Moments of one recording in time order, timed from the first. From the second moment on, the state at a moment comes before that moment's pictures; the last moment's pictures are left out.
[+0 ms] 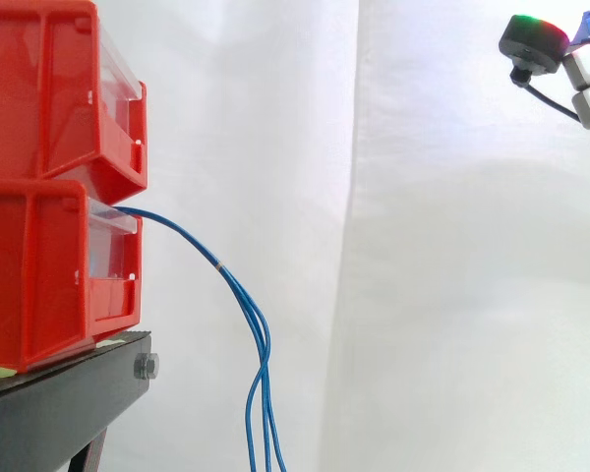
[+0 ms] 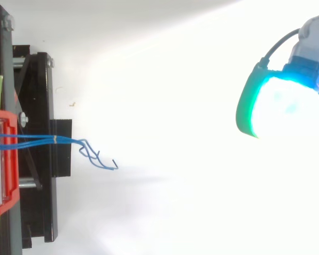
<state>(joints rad) 0.09 -1.79 -1.49 -3.09 -1.41 -0.06</state>
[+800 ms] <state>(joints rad) 0.09 -1.79 -1.49 -3.09 -1.41 -0.06</state>
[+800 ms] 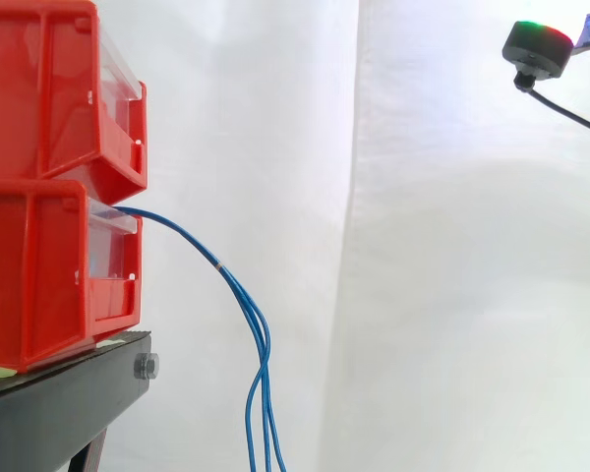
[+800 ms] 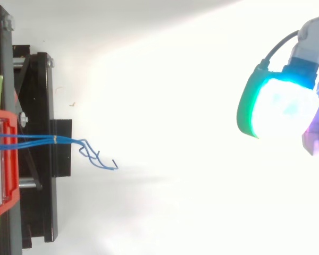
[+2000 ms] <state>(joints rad) 0.12 -1.95 -1.49 -2.87 -1.32 -0.14</state>
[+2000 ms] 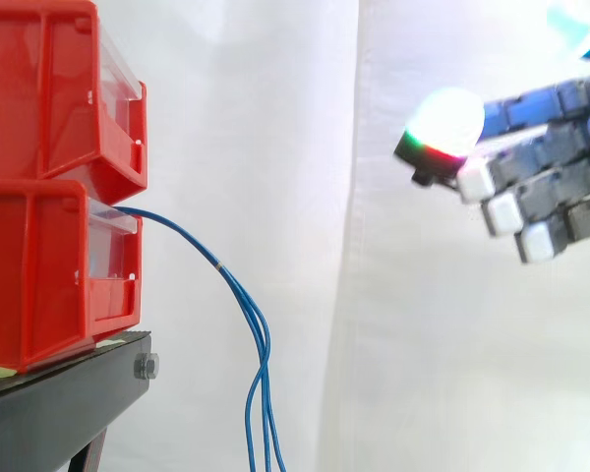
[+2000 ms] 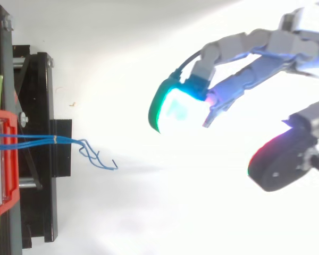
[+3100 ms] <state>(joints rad) 0.17 -2.18 -1.45 -2.64 -1.12 -0.21</state>
